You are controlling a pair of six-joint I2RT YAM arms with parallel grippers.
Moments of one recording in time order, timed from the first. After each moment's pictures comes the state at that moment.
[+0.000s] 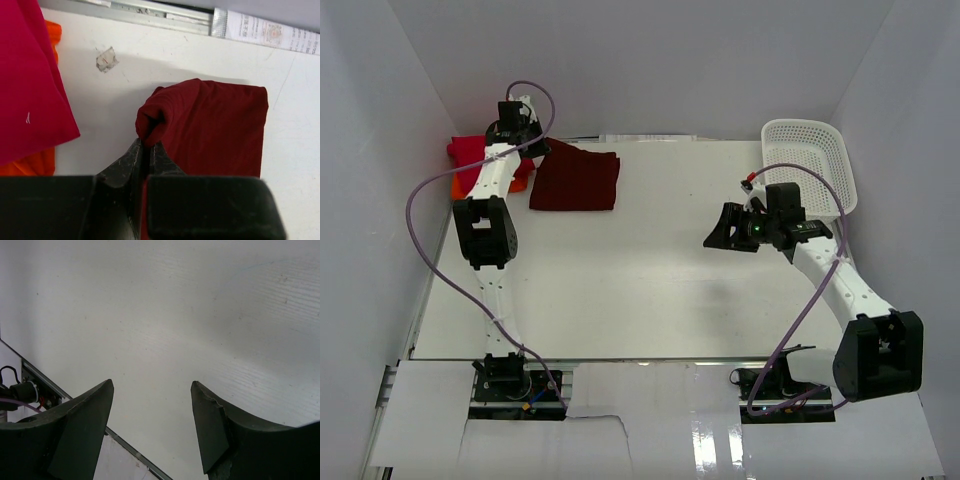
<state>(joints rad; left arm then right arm) 0.01 2.35 2.19 -0.51 0.19 -0.22 0.21 1.27 0.93 -0.47 -0.54 0.30</state>
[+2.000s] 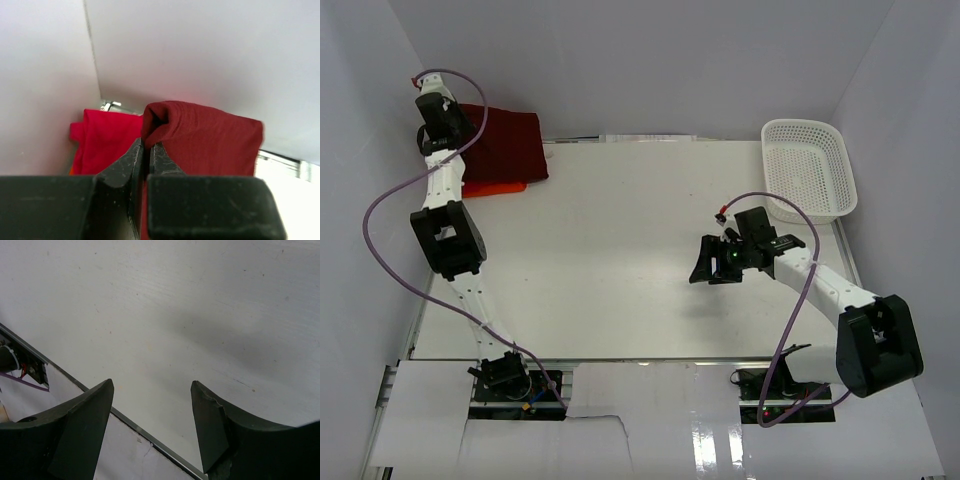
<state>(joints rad) 0.30 2.27 2.15 -0.09 0.05 -0.15 0.38 1.30 0.77 -0.48 -0.48 0.36</state>
